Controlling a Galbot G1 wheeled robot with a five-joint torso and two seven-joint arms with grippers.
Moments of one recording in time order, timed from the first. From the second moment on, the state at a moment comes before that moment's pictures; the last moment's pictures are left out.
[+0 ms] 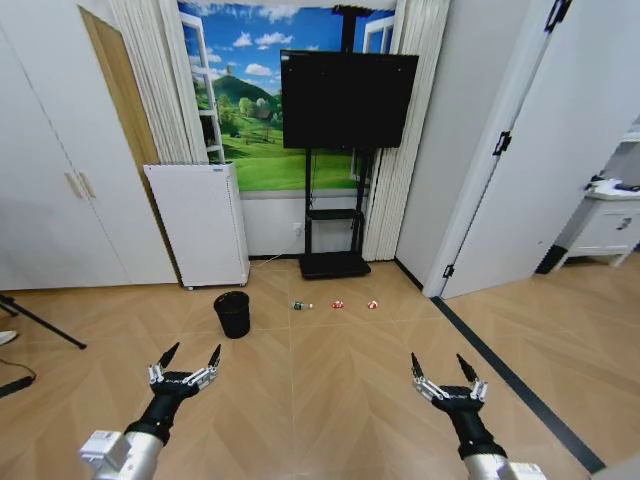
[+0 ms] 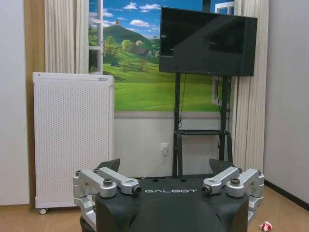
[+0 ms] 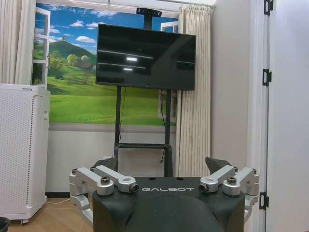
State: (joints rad) left arm 1.86 -1.39 -0.83 -2.43 -0.36 0.15 0.13; right arm -1.91 1.61 0.80 2.34 0.14 0.13 -0.16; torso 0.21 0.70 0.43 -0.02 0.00
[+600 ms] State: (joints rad) left arm 1.87 -1.43 -0.82 -2.43 -0.35 0.15 0.12; right arm -1.91 1.61 0.80 2.34 0.16 0.13 -0.16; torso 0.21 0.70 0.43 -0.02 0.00
